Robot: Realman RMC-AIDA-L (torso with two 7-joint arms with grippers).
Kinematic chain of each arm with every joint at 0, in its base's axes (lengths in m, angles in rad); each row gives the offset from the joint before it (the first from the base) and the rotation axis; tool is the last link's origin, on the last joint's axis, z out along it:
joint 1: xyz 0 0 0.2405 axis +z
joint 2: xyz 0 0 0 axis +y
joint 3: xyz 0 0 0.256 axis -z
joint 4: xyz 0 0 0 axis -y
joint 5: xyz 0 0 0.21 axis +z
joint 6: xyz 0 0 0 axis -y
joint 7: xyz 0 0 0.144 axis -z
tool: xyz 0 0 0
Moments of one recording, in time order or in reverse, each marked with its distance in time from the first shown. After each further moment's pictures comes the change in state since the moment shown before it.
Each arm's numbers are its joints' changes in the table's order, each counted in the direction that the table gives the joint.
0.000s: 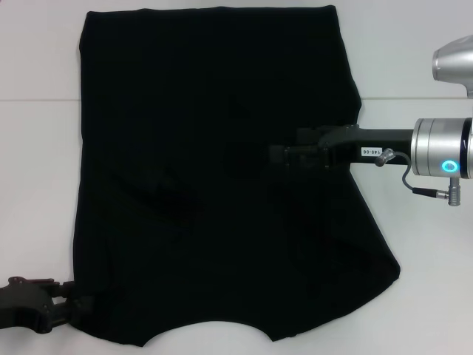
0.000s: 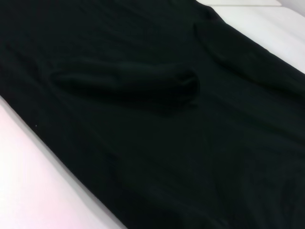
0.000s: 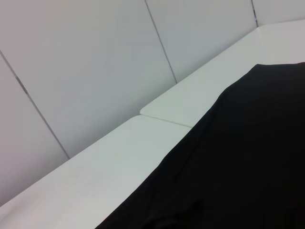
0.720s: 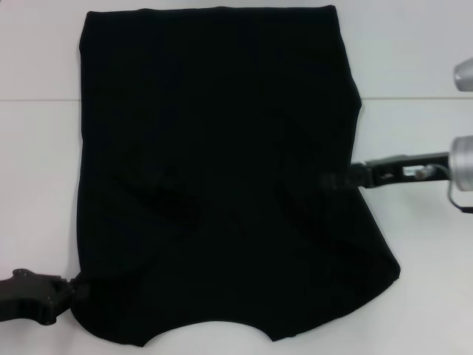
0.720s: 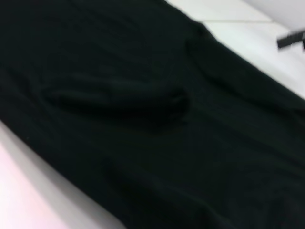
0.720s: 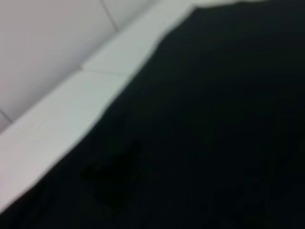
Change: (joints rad) left arm -0.009 0.003 0.009 -0.001 -0.030 -0.038 0.016; right arm -0.017 -0.069 -0.001 0.006 -0.212 -0.009 -0.269
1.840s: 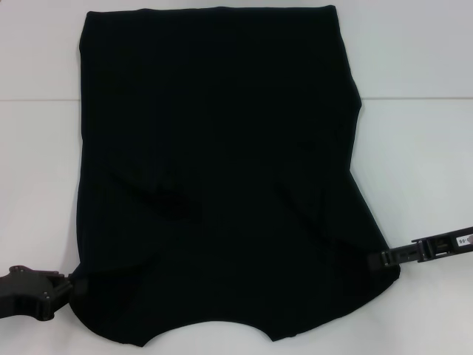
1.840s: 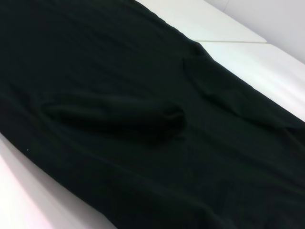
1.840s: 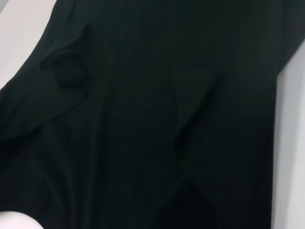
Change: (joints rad) left arm 0.008 0.003 0.014 0.001 -0.033 -0.018 0.011; right arm -0.083 -0.059 -0.003 -0.018 -0.168 0.182 -0.152
